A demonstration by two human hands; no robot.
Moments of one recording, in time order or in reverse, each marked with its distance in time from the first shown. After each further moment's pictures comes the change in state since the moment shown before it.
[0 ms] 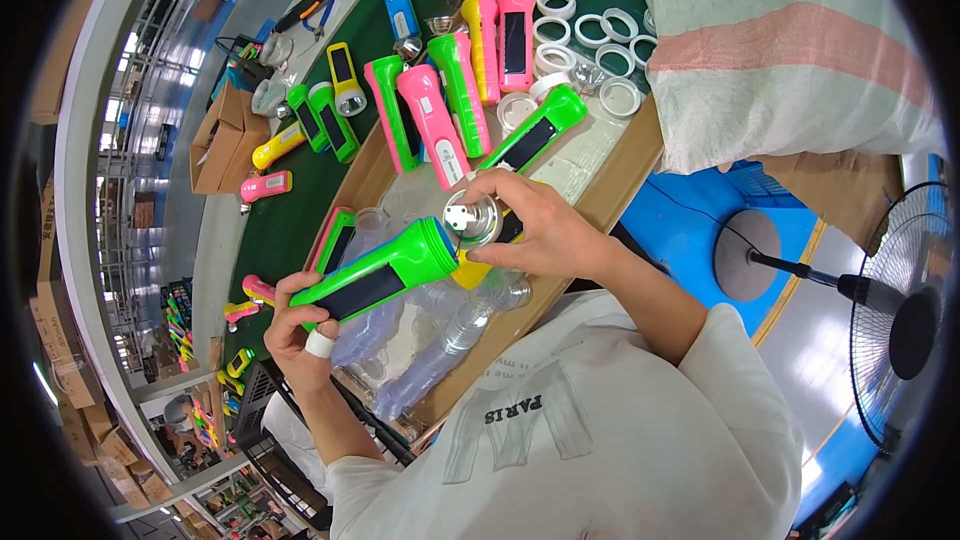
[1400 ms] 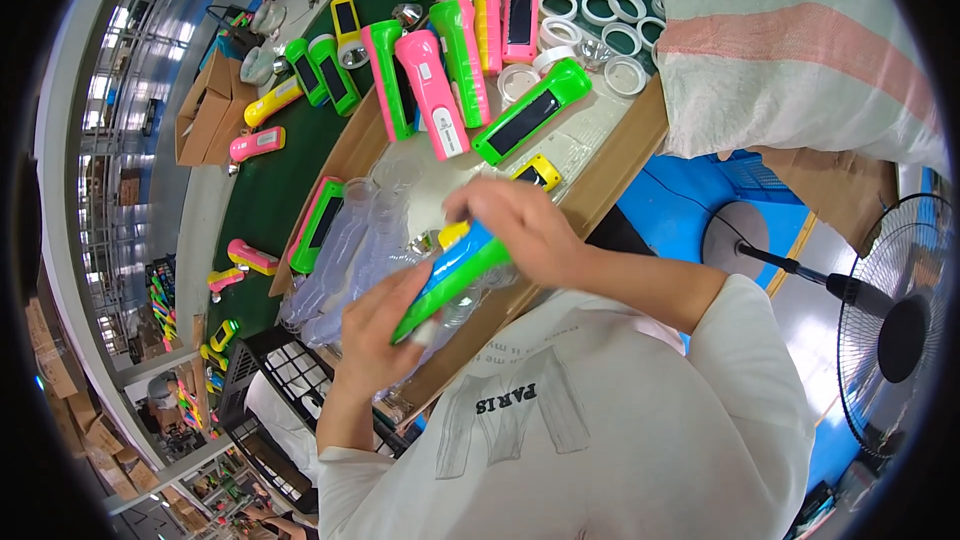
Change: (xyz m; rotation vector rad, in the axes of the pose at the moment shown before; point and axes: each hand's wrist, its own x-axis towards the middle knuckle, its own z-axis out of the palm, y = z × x) left_hand -0.016 0.009 0.064 0.406 -0.445 0.170; right_hand -0.010 -0.017 0.025 0.258 0.035 0.196
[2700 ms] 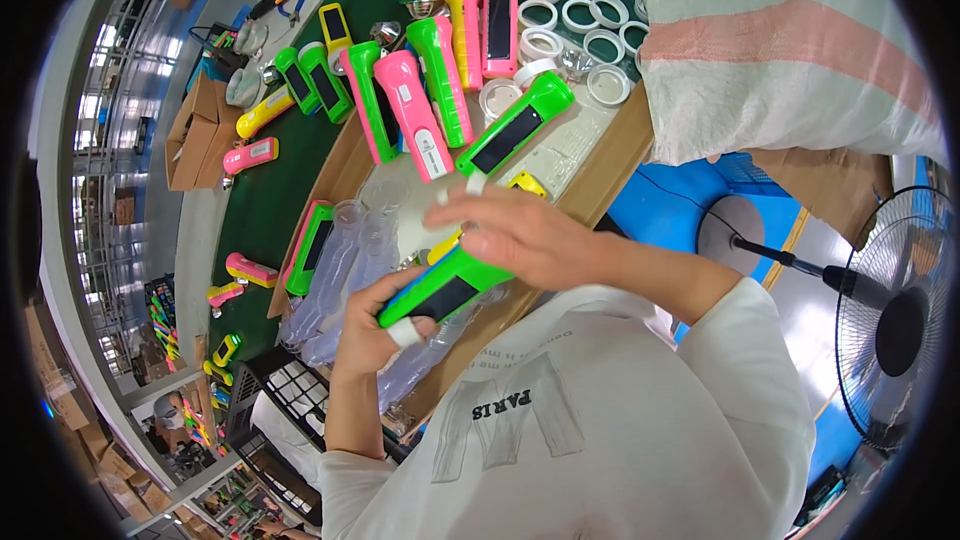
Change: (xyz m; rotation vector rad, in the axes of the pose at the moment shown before) left_hand 0.022 -0.015 0.011 -0.781 -0.077 -0.498; right_hand 0.011 -0.005 -0.034 -0.380 -0.159 -0.335
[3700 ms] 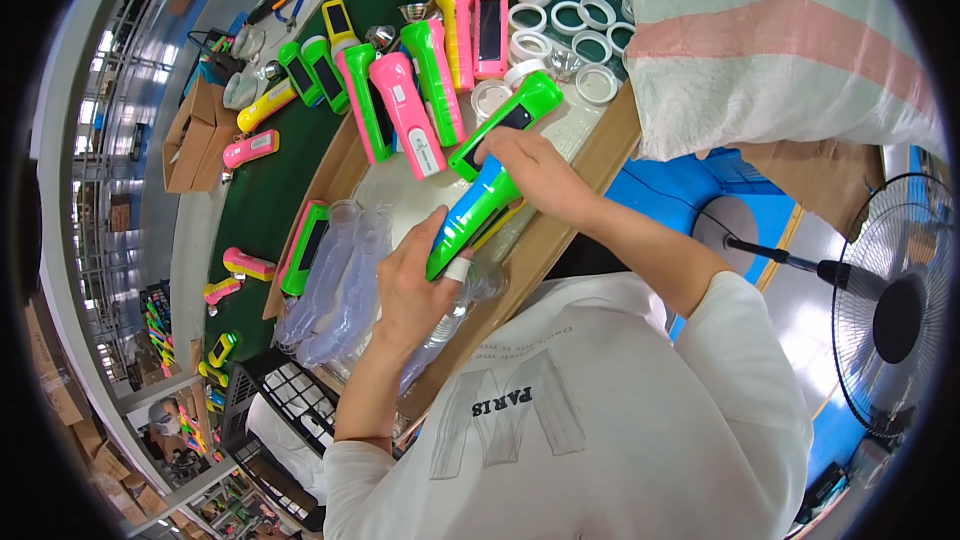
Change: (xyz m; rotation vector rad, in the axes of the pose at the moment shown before) left_hand 0.044 -0.014 0.041 0.669 0.266 0.502; right_hand 0.004 0.027 -0.017 0.132 0.228 0.578
